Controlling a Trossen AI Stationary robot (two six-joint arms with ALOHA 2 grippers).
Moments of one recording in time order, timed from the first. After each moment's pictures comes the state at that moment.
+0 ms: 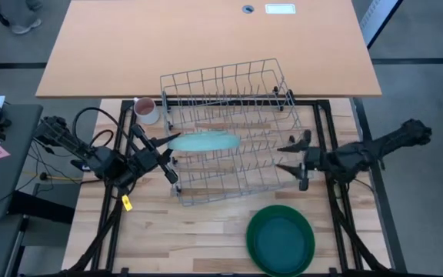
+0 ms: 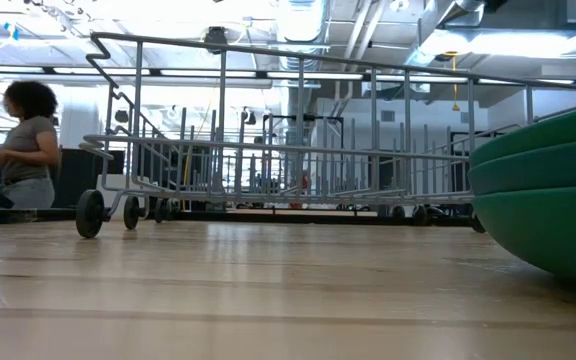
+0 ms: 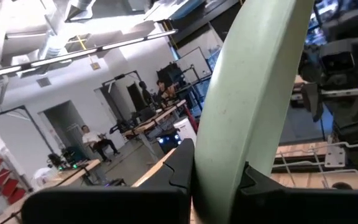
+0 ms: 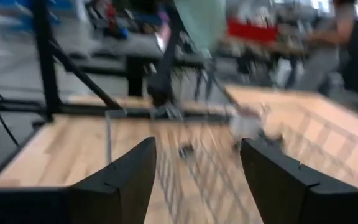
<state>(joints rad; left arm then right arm) -0.52 1.09 0.97 0.57 -1.13 0.83 0.37 0.71 0.61 0.05 0.51 -0.10</state>
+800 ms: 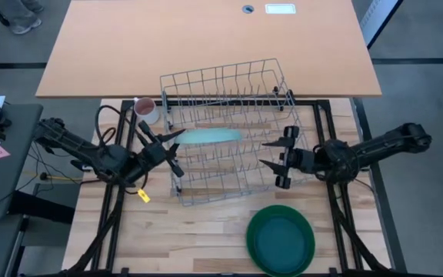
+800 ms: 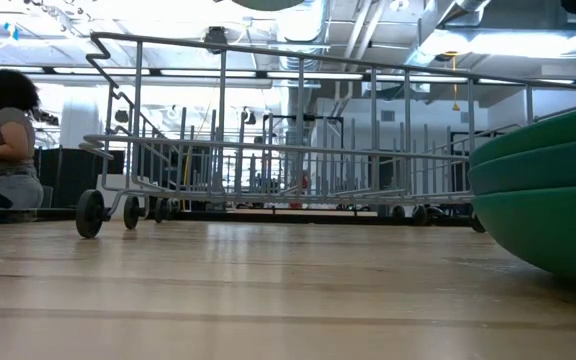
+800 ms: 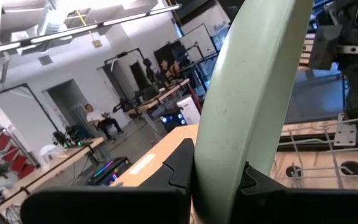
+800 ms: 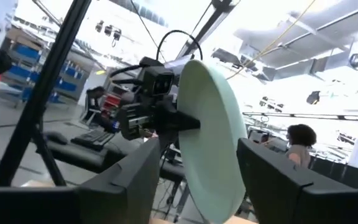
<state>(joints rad) -0.44 1.09 0.97 0.40 -1.13 0.67 0.21 1.08 0.57 0.94 0.23 -0.50</state>
